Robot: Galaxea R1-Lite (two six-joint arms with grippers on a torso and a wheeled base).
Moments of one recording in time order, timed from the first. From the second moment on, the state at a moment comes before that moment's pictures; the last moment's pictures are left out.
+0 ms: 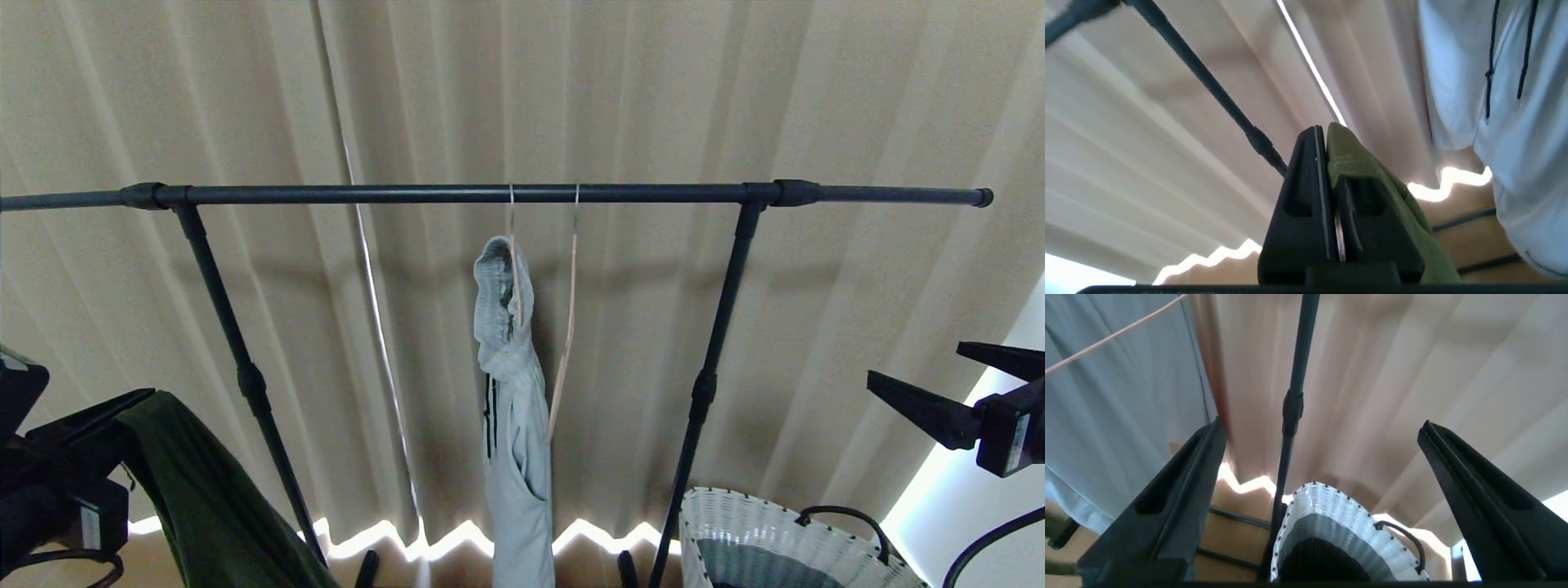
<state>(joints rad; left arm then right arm) -0.32 0.95 -0.36 -0.41 0.22 0.42 0.09 1.11 -0.51 -0.31 0.08 -0.11</state>
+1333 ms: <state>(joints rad) -0.23 0.96 -0.38 -0.42 0.14 0.39 0.12 1.12 -0.57 -0.30 0.08 -0.11</state>
